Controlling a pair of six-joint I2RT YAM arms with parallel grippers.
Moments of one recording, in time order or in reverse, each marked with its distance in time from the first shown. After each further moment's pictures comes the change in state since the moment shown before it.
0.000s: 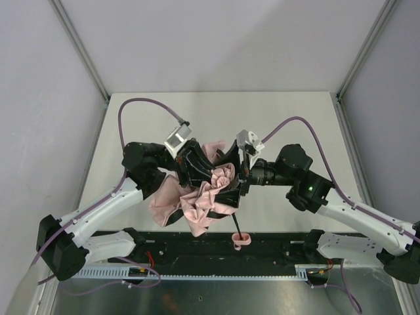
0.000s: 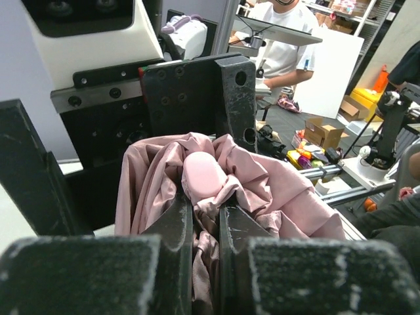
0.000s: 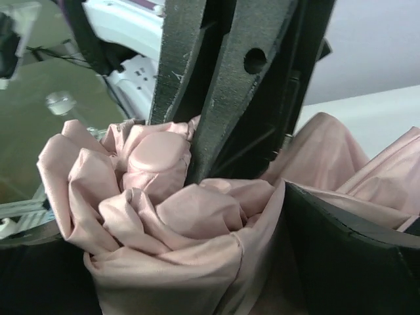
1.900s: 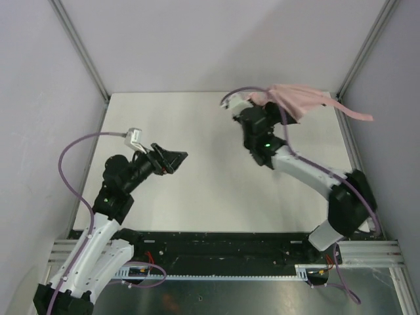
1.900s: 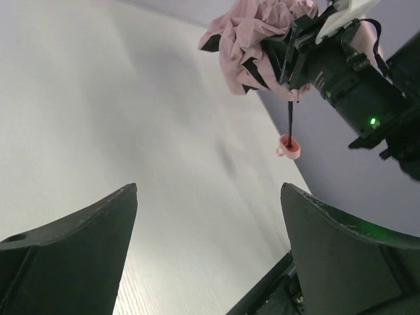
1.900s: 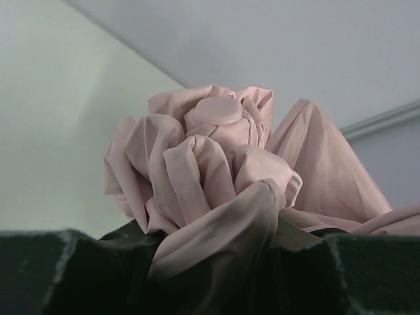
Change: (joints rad) left arm 0.419 -0.438 -0.262 -0.893 -0.805 0.236; right arm -0.303 0.499 0.232 -0.010 1.250 -0.837
